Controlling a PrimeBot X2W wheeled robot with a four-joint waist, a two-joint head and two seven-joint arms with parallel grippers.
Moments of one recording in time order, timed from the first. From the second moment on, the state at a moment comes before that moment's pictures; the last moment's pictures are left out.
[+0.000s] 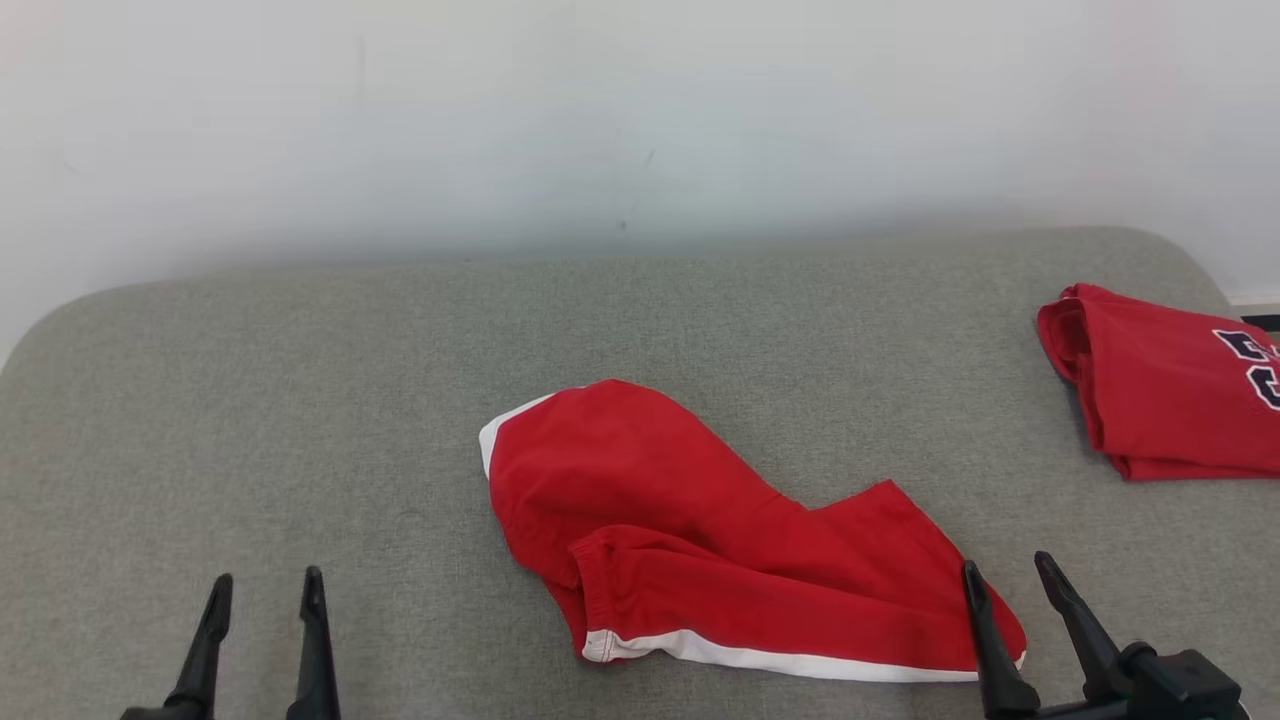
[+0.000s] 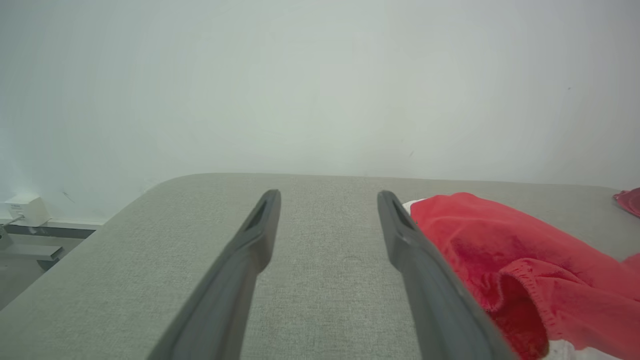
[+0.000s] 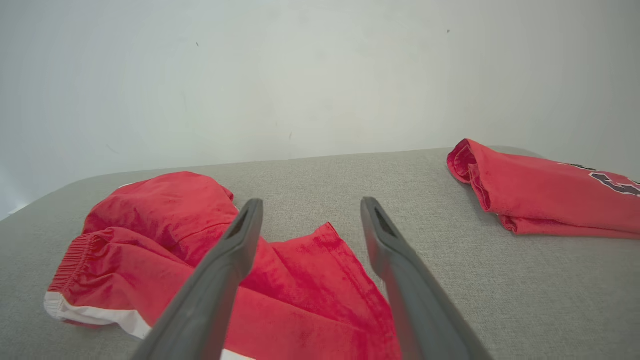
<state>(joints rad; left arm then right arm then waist) 0.07 0.06 0.07 0.03 -0.11 -0.05 -0.26 0.04 -0.20 0.12 0.17 0.30 0.13 -0.26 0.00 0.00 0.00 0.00</state>
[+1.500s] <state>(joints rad) -0.19 0.09 -0.48 0.46 -0.22 -0.13 -0.26 -0.19 -0.25 0.27 0.65 0.46 0.13 -0.26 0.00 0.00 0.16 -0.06</state>
